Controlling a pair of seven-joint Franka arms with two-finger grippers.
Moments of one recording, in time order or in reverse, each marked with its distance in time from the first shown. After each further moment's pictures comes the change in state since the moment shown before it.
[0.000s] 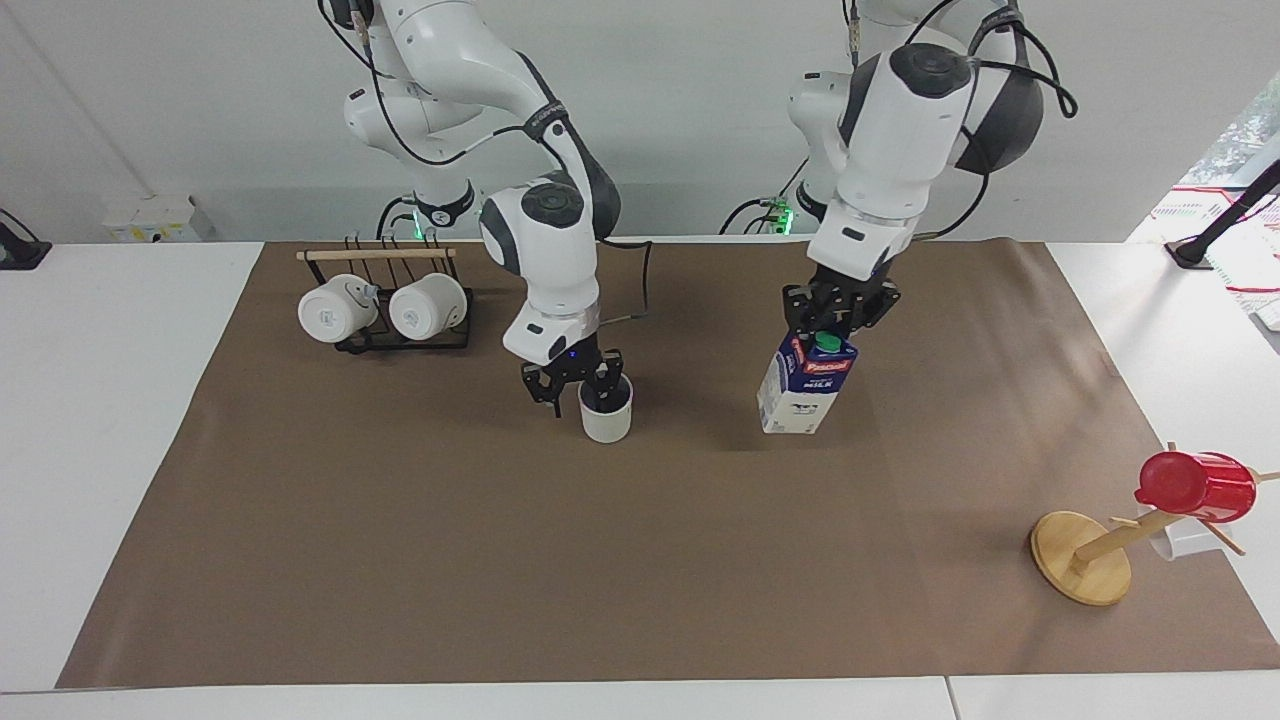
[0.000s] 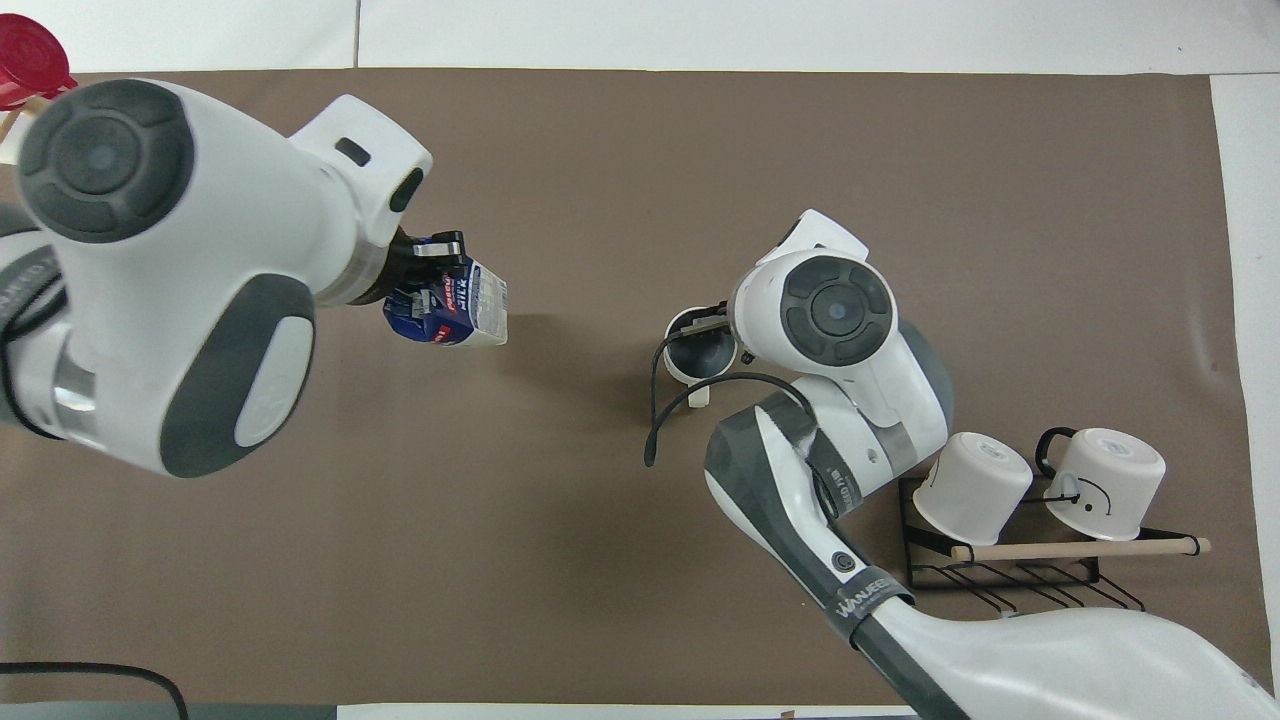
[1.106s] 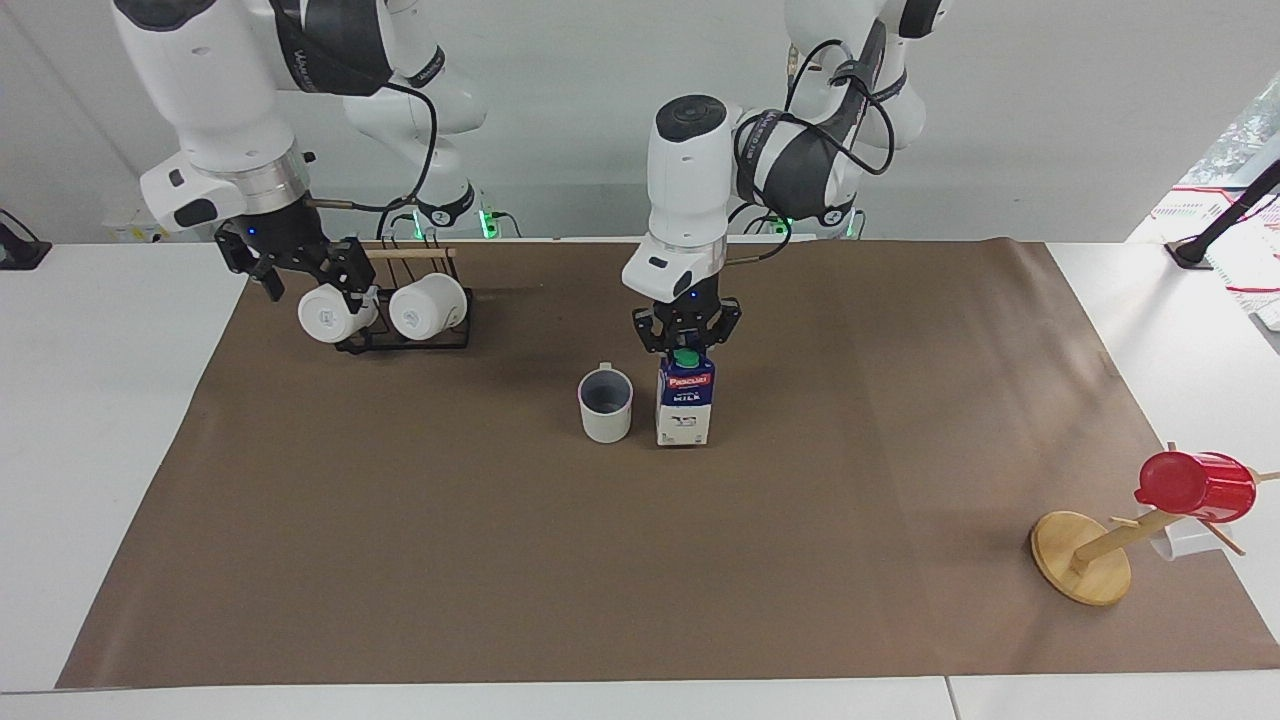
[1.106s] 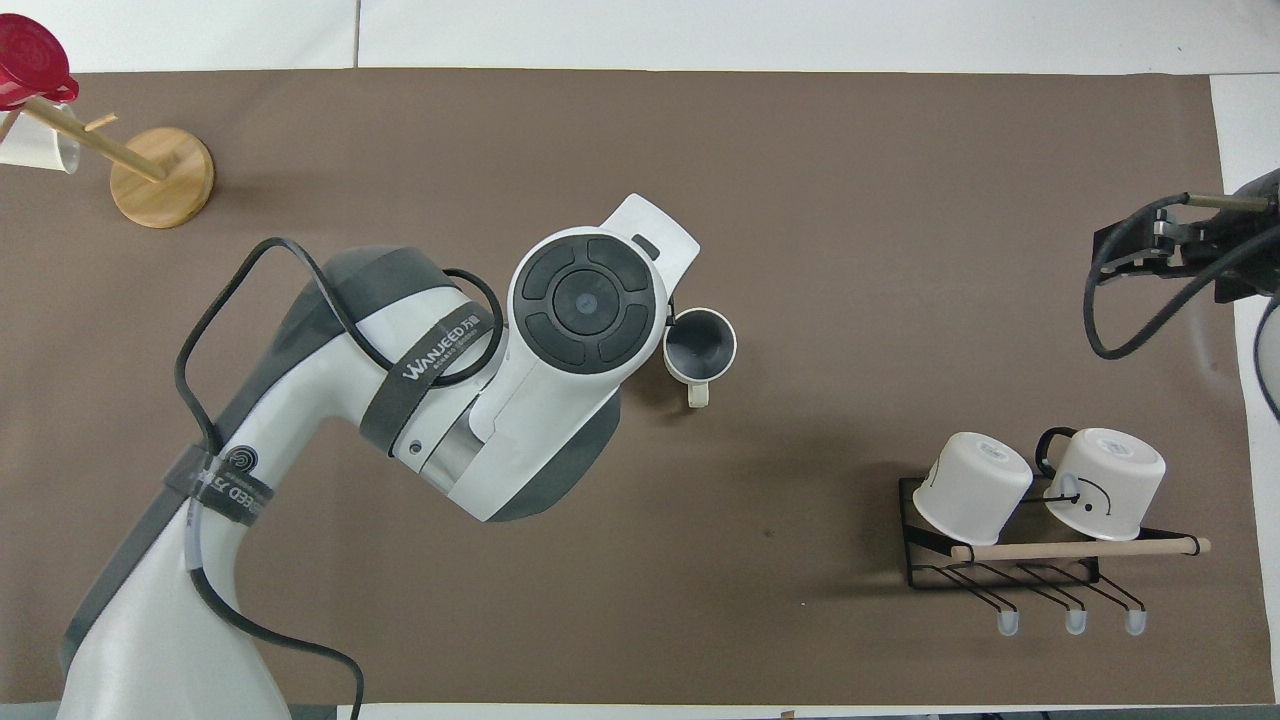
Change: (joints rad) left arm -0.251 0.148 0.000 0.047 0.125 0.086 -0.268; right arm -0.418 -0.229 -0.008 0.319 0.038 -0.752 -0.166
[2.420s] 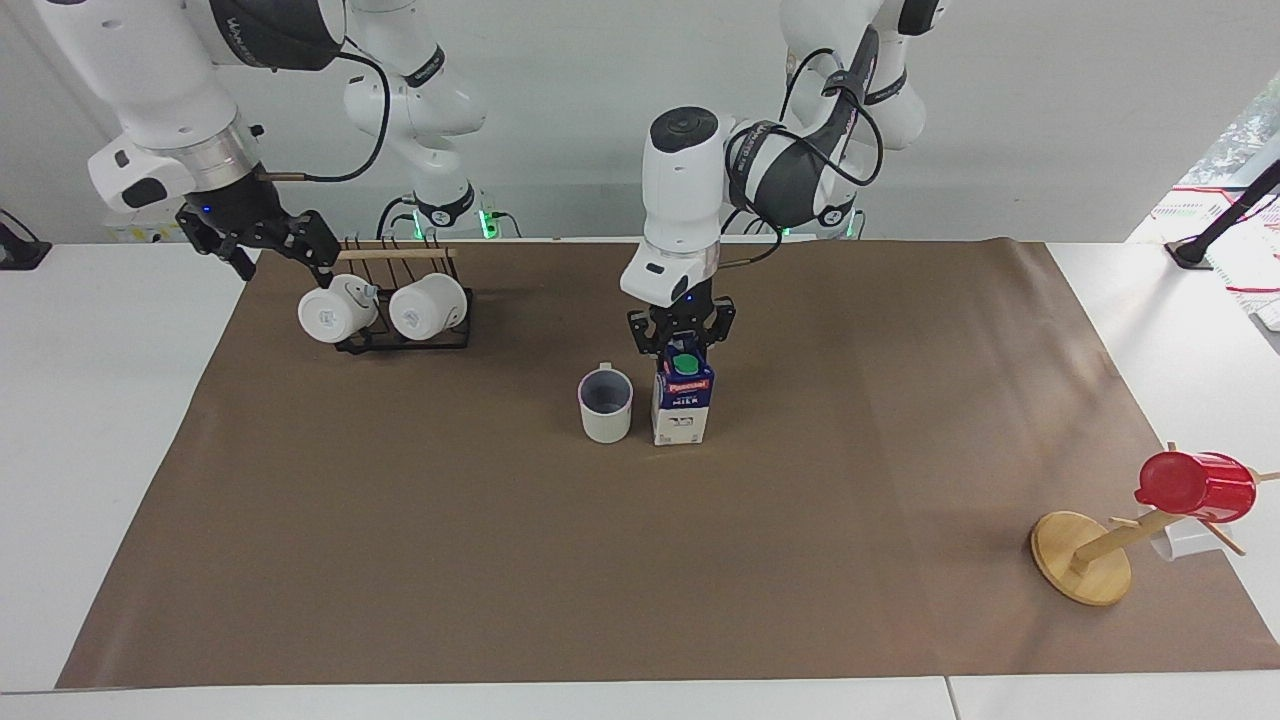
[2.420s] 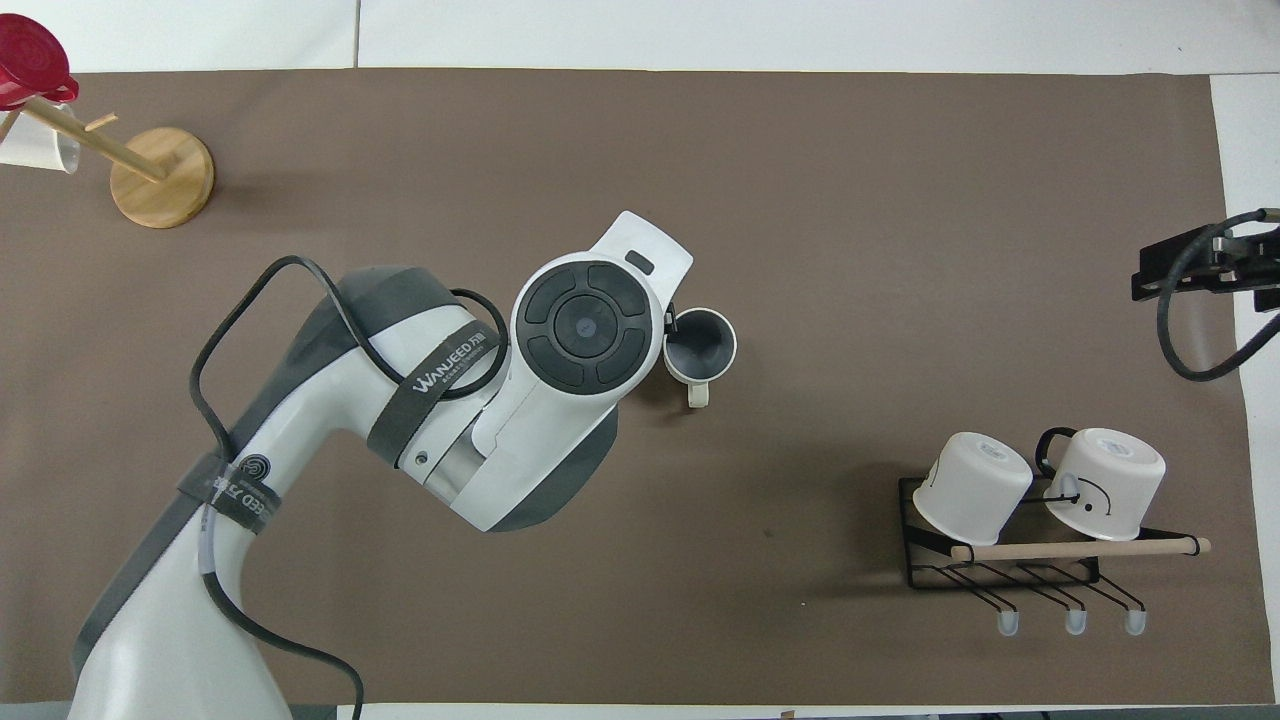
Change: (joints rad) left arm -0.003 -0.020 0.005 -0.064 0.002 0.054 -0.072; right arm -0.057 -0.013 0.009 0.007 0.038 -0.026 -0.128
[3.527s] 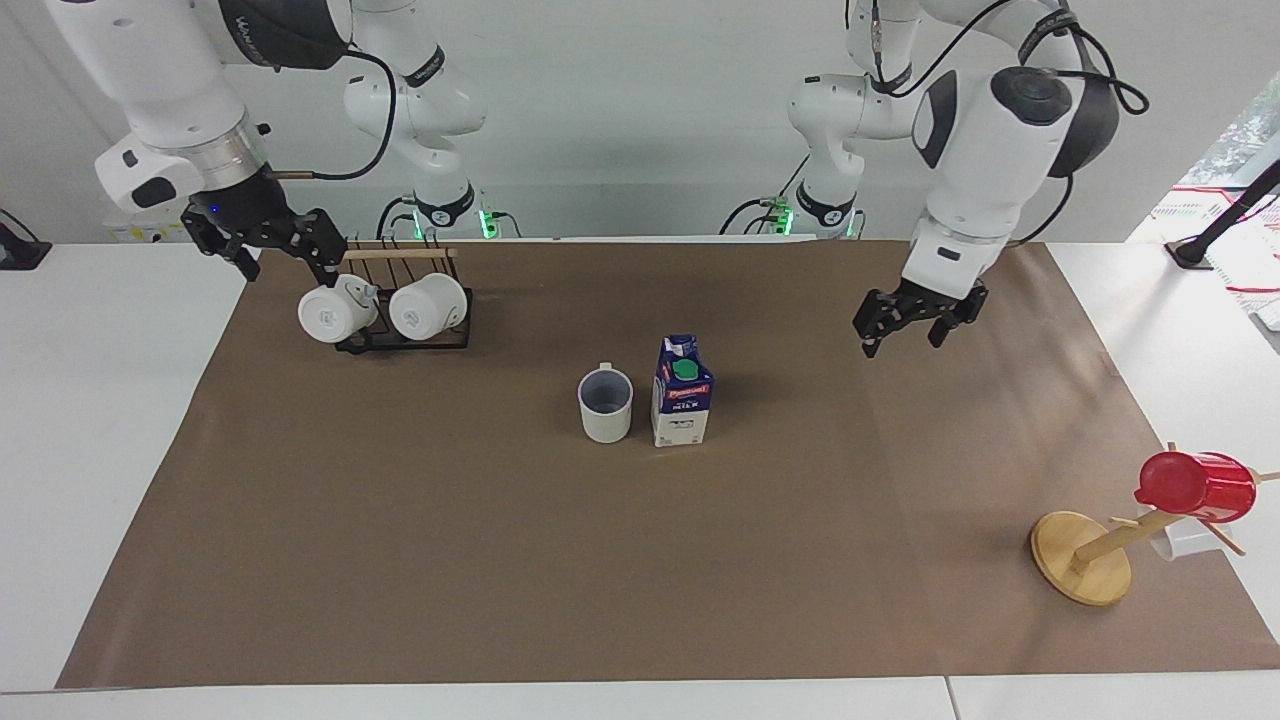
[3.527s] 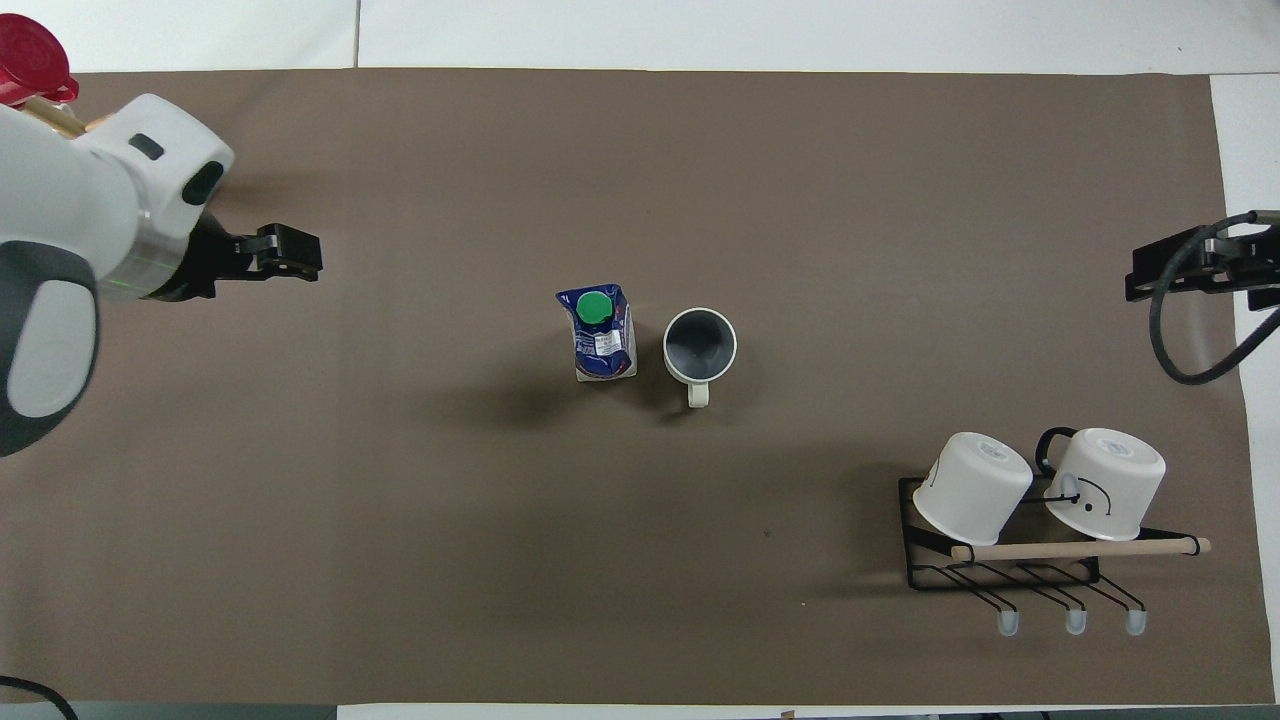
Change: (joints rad) left arm 0.524 -0.231 0.024 -0.080 -0.167 -0.177 0.628; right arm 0.002 0.000 0.005 0.001 0.000 0.000 -0.003
